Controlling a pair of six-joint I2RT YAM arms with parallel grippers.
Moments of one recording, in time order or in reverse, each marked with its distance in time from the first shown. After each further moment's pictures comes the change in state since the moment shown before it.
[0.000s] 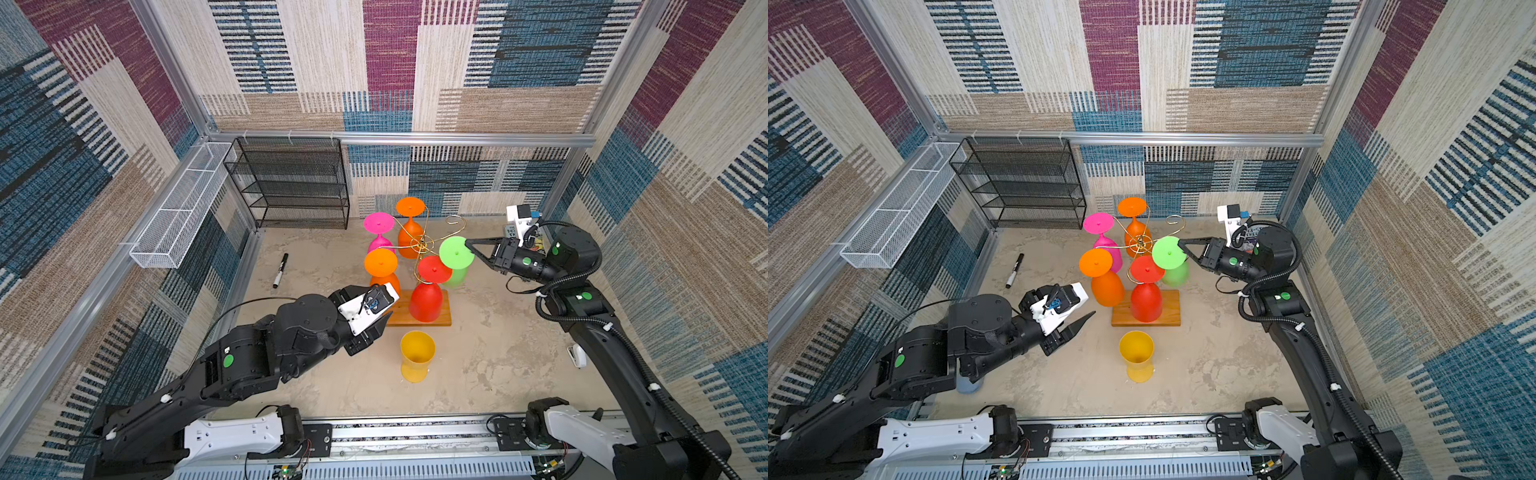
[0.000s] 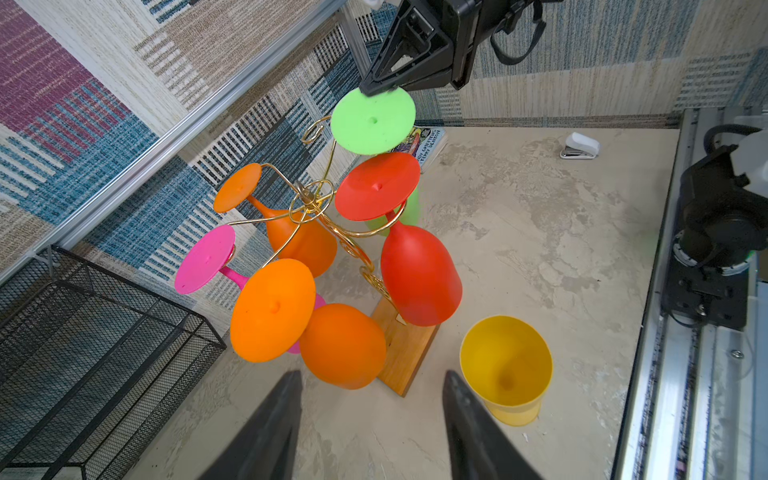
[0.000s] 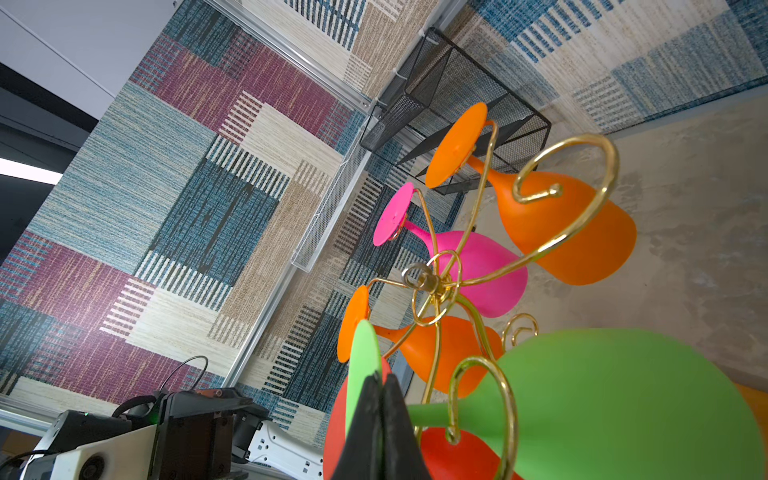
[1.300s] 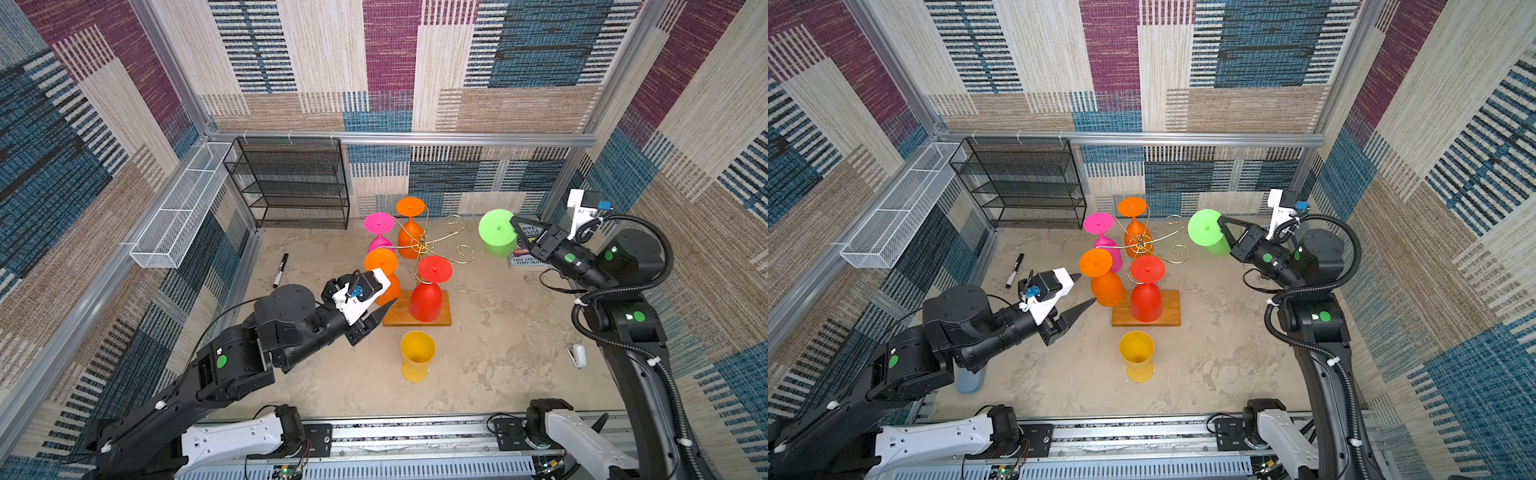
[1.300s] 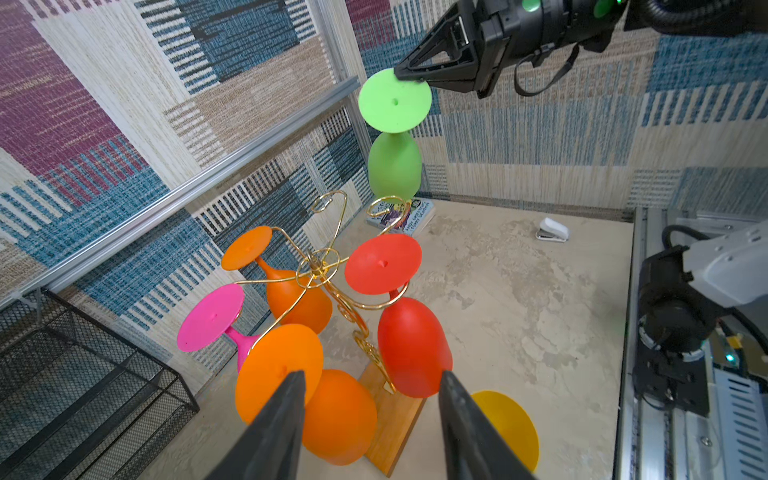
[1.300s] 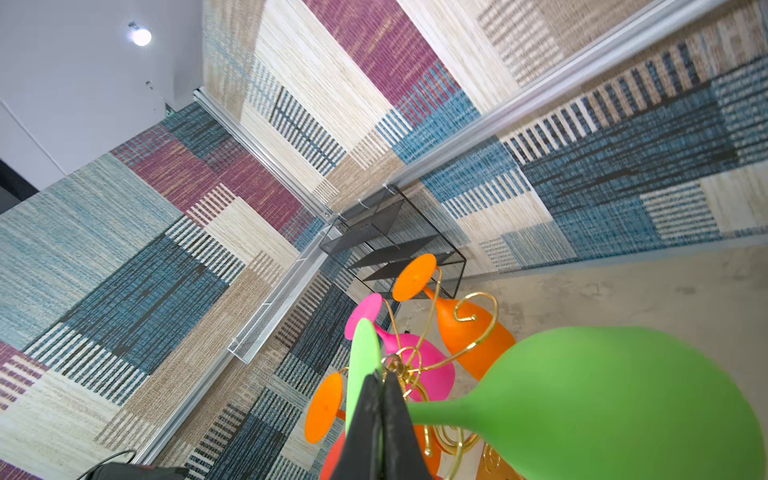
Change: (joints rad) left arm 0.146 -0.021 -0.015 0.220 0.238 -0.022; right arm -0.157 -0.180 0.183 -0.195 0.228 -0.171
